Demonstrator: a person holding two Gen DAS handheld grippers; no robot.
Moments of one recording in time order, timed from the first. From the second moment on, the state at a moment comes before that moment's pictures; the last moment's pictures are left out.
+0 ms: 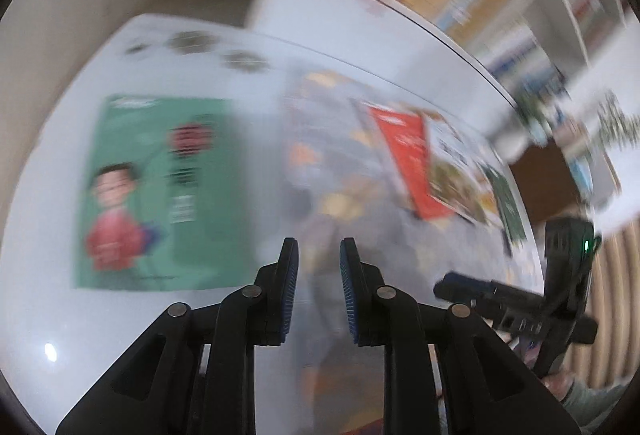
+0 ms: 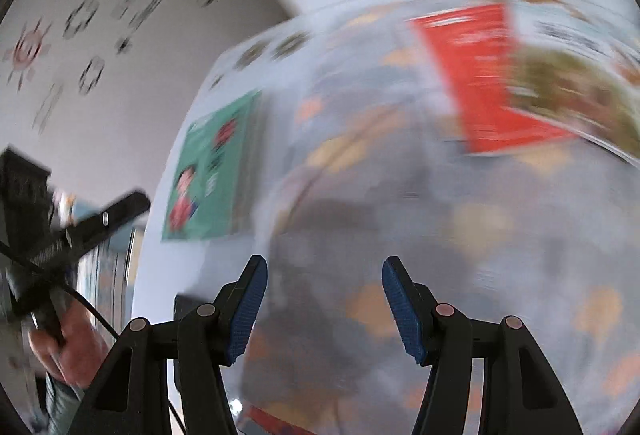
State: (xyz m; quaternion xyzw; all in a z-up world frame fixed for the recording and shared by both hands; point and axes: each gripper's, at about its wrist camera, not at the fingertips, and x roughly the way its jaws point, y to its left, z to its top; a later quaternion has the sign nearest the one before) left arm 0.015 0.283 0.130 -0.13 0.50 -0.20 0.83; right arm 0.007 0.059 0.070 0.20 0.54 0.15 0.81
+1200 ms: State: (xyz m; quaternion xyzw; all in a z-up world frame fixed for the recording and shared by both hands) left arm -0.012 0.014 0.194 -0.07 0.45 -0.19 0.87; right arm -0.072 -0.241 0.184 0.14 0.38 0.01 0.91
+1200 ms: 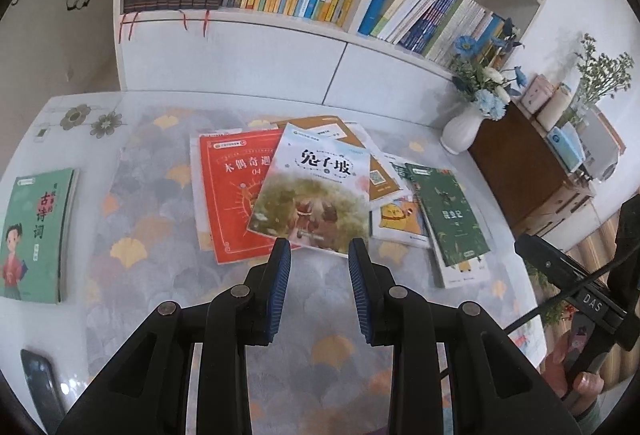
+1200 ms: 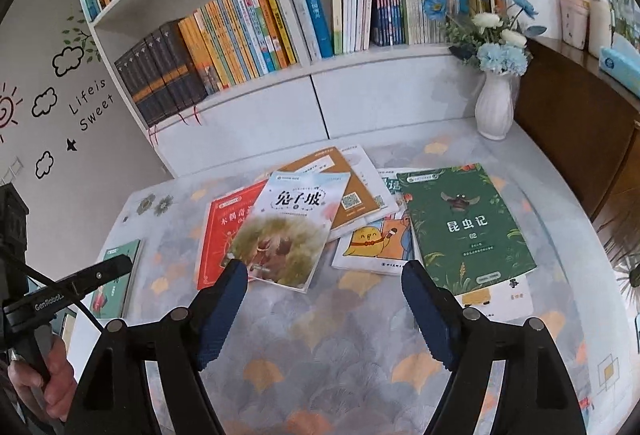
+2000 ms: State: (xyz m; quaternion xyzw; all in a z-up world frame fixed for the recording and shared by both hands) left arm 0.156 -0.004 0.050 -0.08 0.56 -0.17 0.81; right arm 0.095 -0.211 0.037 0.19 0.52 0.05 0.83
